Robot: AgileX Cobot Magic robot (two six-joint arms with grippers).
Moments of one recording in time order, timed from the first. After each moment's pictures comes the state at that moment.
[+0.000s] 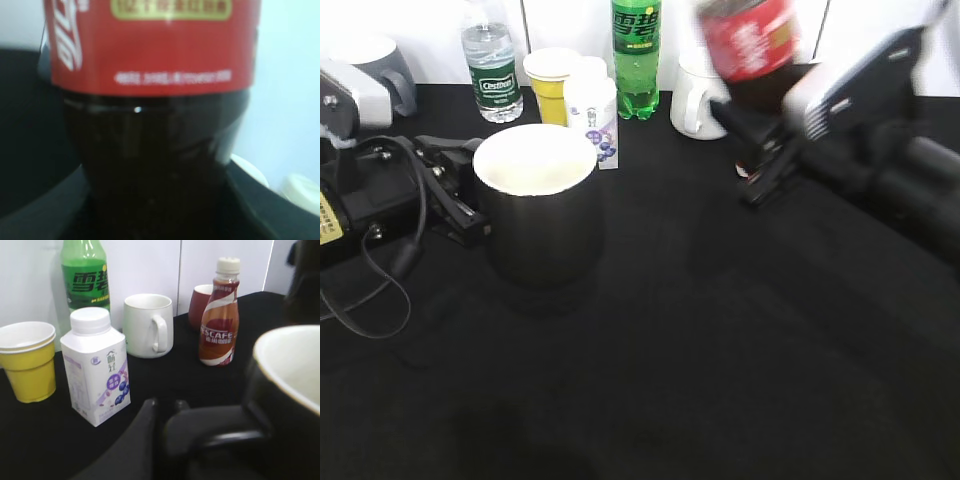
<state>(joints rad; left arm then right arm) -0.32 1.60 -0.48 0.57 -0.97 -0.33 0.43 1.66 -0.58 -0.31 -1.07 -0.23</state>
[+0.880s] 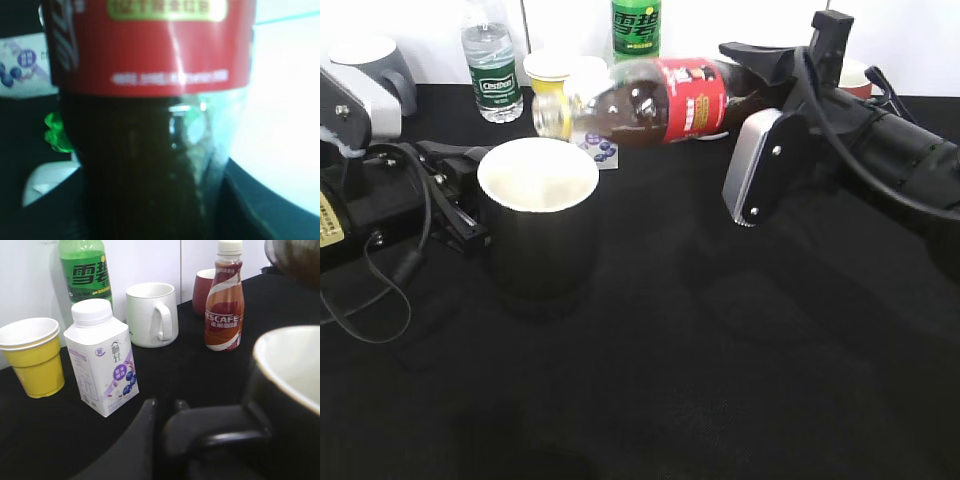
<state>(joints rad) -0.32 1.60 -0.48 0.57 -0.93 -0.26 0.43 1.71 -0.66 -0.28 -1.04 -1.25</state>
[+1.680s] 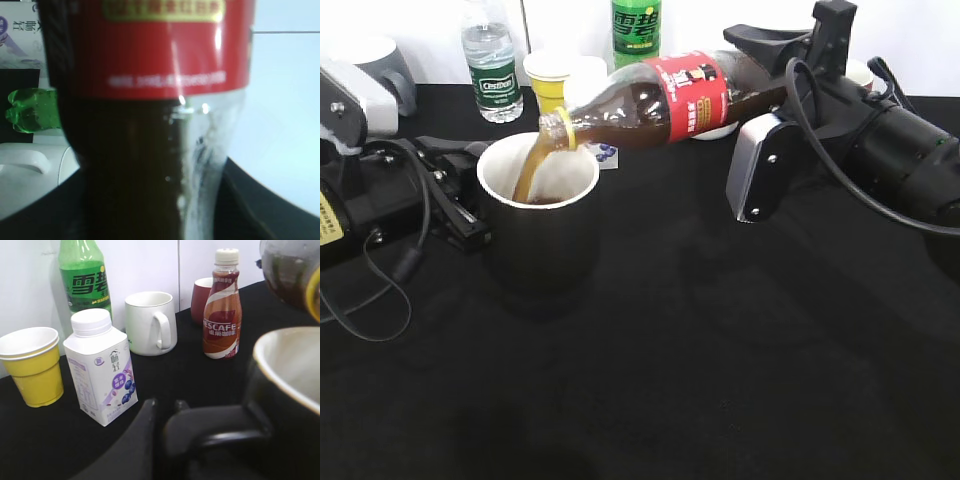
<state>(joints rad) -0.32 1.60 -0.48 0.56 -0.96 -0.25 0.43 1.71 -0.66 -0.24 -1.09 -1.42</state>
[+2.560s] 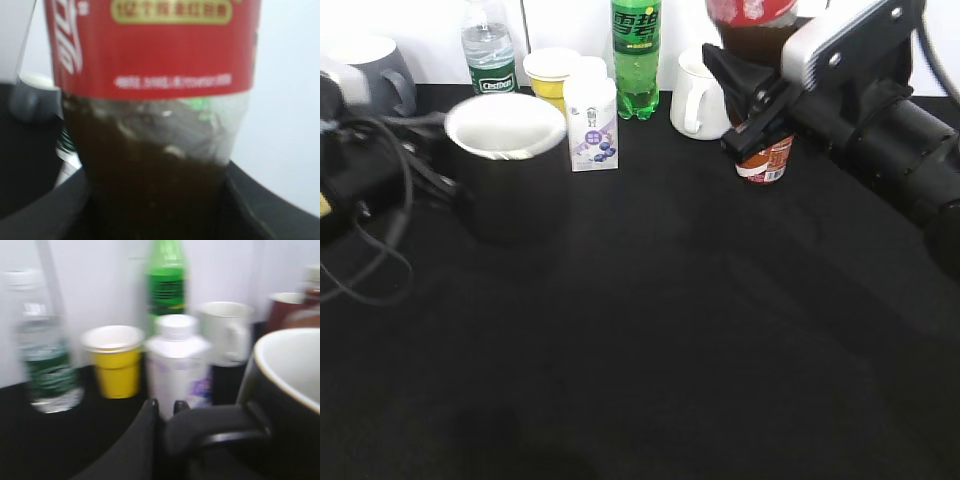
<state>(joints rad) -0.31 1.60 -0.48 0.27 -0.95 -0.14 0.43 1.71 -0.66 -0.25 -1.16 -0.17</state>
